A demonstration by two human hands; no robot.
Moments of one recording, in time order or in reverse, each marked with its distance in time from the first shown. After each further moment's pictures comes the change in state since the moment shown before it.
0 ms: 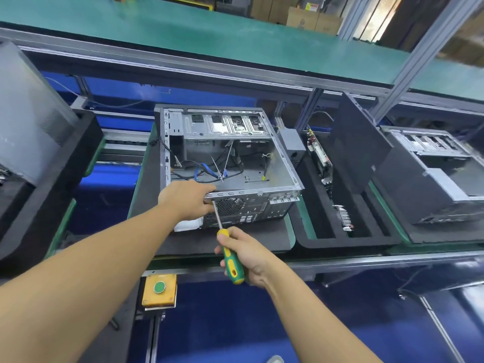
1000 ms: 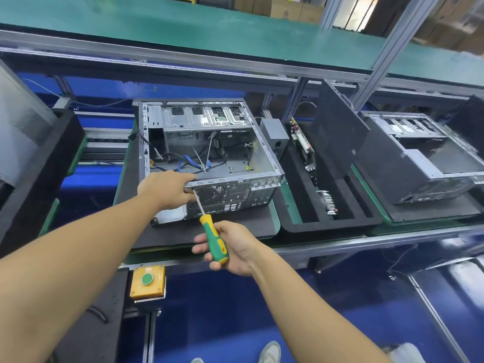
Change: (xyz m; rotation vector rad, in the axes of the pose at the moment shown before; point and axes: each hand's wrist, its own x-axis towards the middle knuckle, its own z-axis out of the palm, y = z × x) left_hand 0.003 0.001 0.002 0.010 -0.046 -0.056; right_hand -0.021 -0.001 -0.003 0.189 -0.063 0.149
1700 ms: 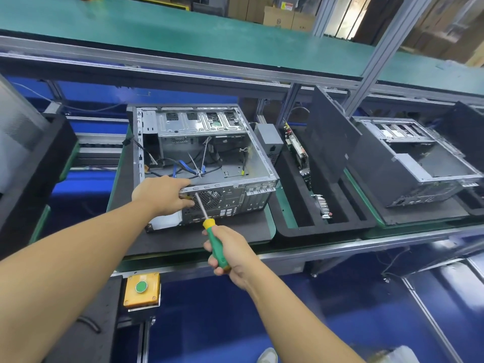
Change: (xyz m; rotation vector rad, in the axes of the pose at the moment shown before) left_hand -0.001 -0.001 -0.003 0.037 0.003 0.014; right_hand 0.001 0.016 -0.001 -0.079 0.191 -0.248
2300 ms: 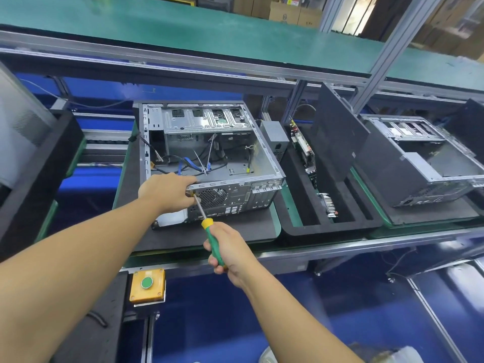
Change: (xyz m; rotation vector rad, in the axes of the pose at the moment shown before) left_hand -0.001 0.000 0.002 0.022 0.032 0.017; right_hand 0.005 0.007 0.015 -0.068 0.021 -0.029
